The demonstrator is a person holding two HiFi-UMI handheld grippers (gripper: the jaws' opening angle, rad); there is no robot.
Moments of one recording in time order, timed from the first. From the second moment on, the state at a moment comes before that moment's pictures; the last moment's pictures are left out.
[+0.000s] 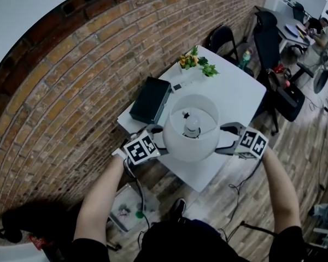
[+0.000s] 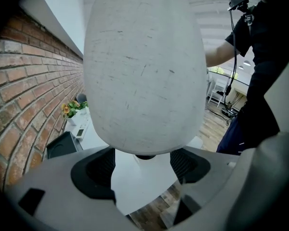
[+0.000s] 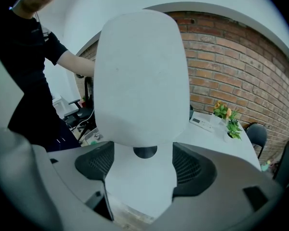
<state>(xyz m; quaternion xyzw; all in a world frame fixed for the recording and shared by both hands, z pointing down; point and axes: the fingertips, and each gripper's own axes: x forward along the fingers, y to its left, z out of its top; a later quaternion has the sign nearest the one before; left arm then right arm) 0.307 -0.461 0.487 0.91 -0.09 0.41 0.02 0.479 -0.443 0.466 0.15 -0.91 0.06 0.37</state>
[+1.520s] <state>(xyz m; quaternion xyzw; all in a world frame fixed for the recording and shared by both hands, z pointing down) -0.017 -0.082 0.471 0.87 -0.42 0.22 0.12 0.184 -0.169 0.431 0.31 -0.90 -0.04 0.30</state>
